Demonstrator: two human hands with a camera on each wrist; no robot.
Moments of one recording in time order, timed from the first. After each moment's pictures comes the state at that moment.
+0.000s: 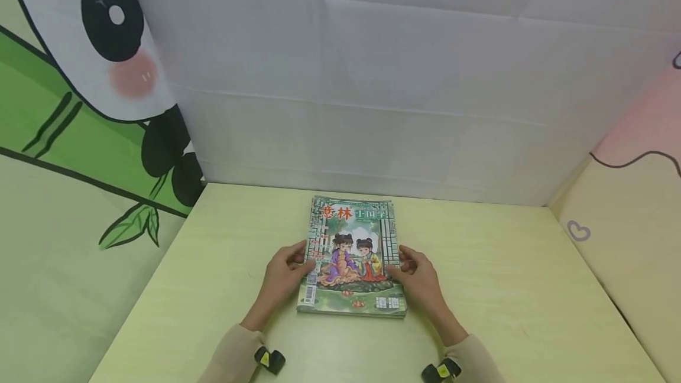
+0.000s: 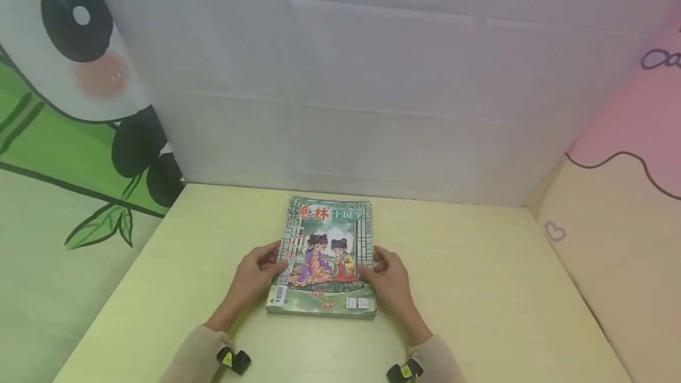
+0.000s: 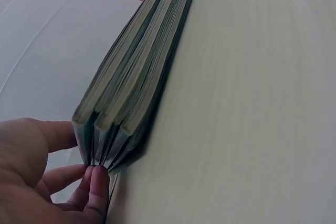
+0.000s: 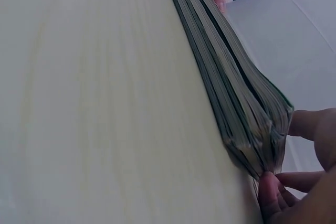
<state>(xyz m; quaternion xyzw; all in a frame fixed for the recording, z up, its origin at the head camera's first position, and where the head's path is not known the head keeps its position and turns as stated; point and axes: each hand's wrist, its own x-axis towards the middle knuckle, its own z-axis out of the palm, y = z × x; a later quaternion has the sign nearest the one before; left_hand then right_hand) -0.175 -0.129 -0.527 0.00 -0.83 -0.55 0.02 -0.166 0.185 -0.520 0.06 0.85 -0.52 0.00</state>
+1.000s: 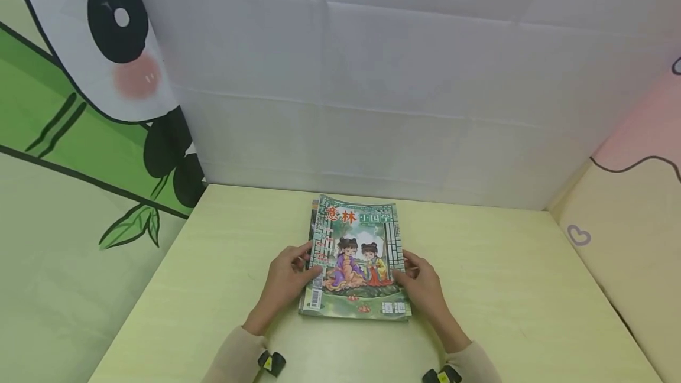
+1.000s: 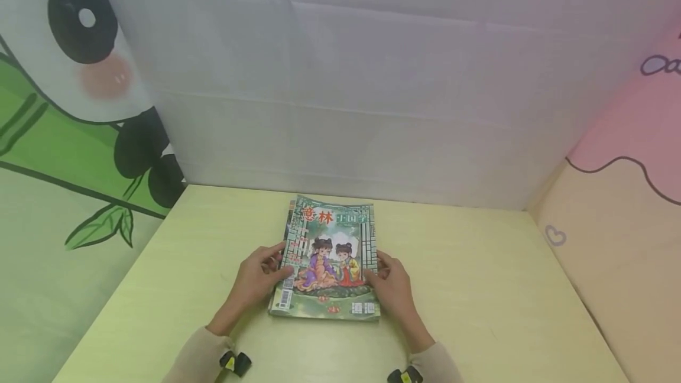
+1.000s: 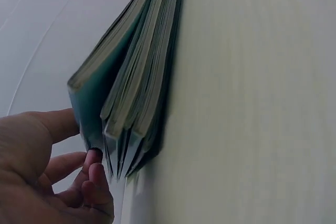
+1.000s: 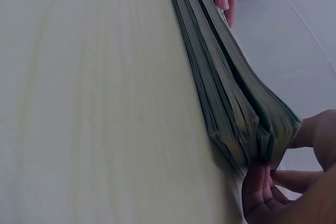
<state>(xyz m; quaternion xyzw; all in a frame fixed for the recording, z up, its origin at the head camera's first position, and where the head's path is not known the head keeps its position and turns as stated) -0.171 -0.123 -0.515 -0.05 -0.86 -0.50 0.06 -0.159 0.185 -0.510 0.06 0.86 -0.51 0.00</state>
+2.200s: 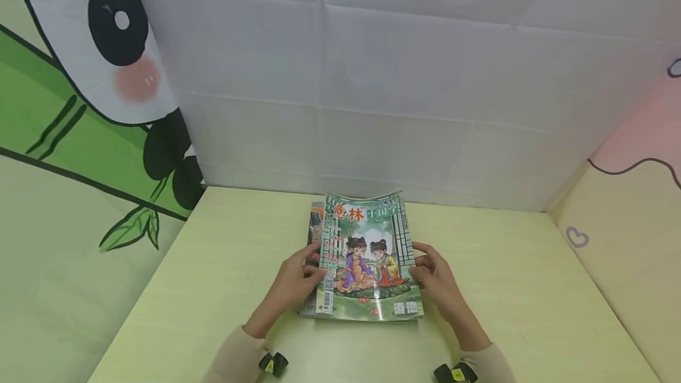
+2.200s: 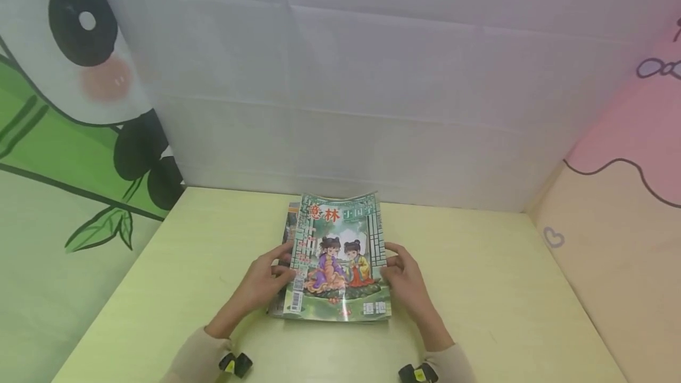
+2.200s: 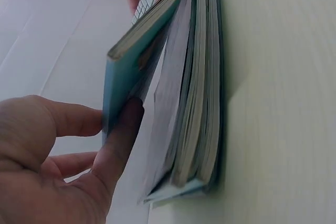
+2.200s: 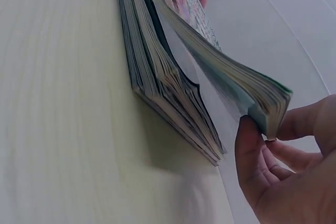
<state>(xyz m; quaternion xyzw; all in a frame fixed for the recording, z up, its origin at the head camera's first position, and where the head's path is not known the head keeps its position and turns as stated) -0.165 -0.111 -0.492 -0.08 -0.82 -0.57 -0.05 -0.159 0.211 -0.484 0.02 0.79 -0.62 0.04</state>
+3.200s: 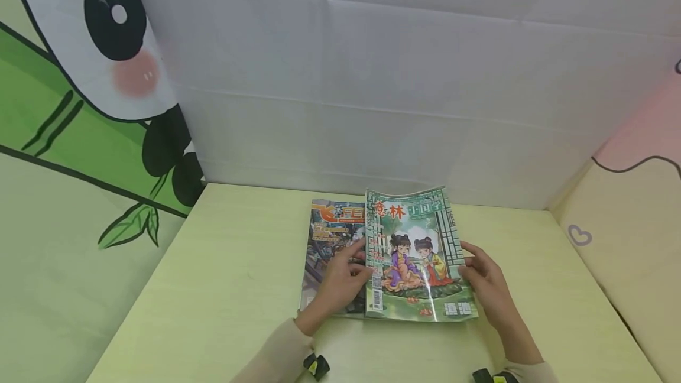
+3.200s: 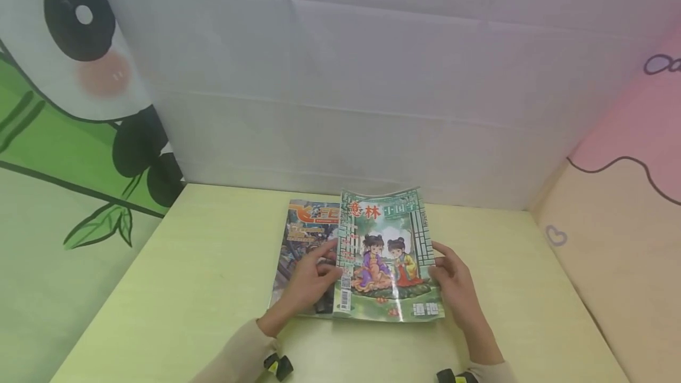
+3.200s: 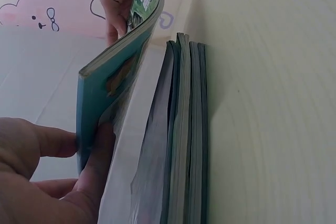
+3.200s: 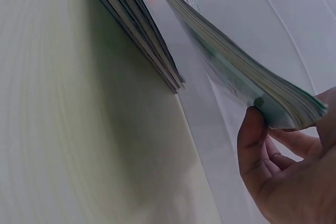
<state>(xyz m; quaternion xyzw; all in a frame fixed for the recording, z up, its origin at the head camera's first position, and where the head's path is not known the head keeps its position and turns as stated) -0.163 -0.069 -0.493 -0.11 -0.78 -0.61 -0.06 -0.144 0.254 -0.493 0.03 0.79 -0.61 0.00</state>
